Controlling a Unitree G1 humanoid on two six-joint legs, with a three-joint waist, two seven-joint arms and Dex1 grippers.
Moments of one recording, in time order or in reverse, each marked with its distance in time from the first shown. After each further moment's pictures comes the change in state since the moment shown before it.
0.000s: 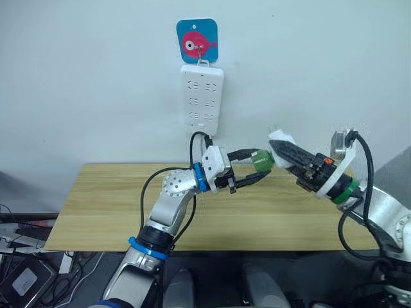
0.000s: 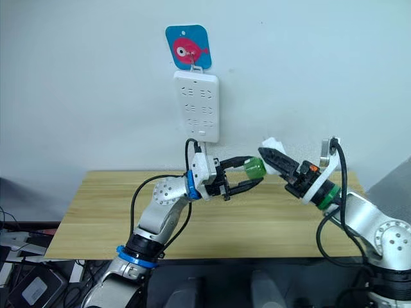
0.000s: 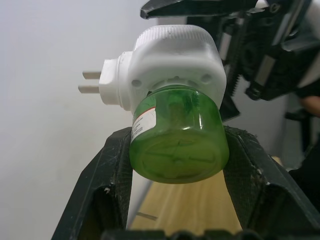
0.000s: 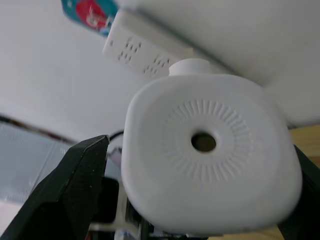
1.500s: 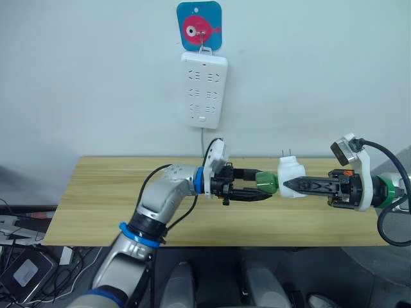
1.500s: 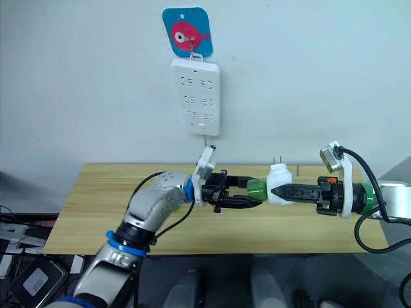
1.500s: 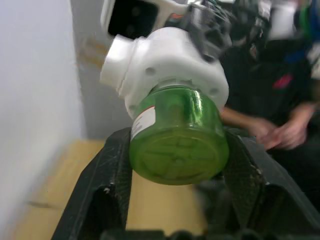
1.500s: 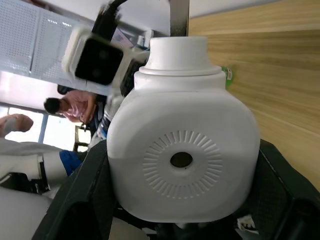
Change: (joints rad) left arm -0.119 0.097 -0.016 -0.048 -0.339 0.694 -0.213; right arm -0.120 -0.458 0.132 0.245 -0.014 0.354 0.470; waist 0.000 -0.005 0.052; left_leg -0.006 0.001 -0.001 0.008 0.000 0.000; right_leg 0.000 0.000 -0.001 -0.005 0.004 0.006
